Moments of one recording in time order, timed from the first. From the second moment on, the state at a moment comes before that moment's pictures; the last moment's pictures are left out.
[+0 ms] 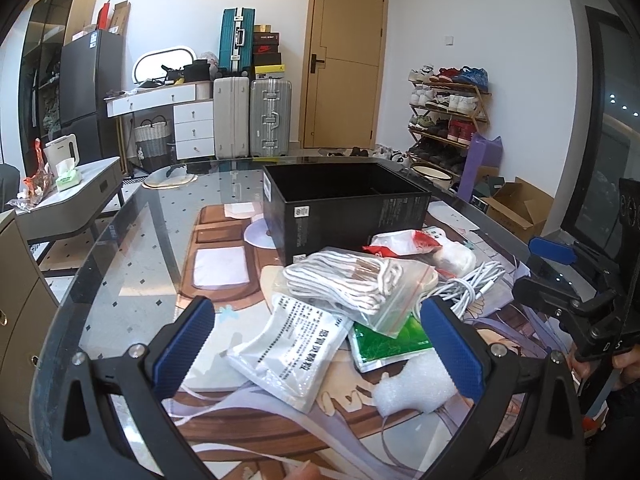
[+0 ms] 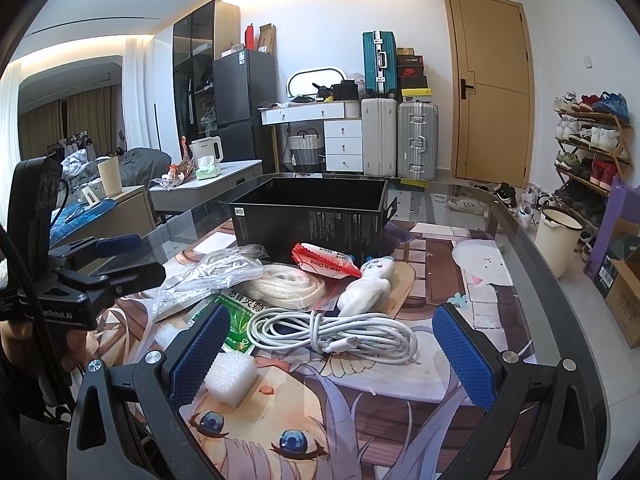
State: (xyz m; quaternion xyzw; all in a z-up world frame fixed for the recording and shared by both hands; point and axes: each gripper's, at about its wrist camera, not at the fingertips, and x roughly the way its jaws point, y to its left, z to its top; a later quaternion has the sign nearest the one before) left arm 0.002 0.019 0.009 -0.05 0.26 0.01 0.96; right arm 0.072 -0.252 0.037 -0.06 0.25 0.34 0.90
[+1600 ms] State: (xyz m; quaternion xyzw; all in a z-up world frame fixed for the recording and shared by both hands) left arm 0.023 0.041 -0.009 -0.04 0.33 -0.02 0.94; right arm 0.144 -0.219 -0.005 -0.03 0.44 0.32 0.84
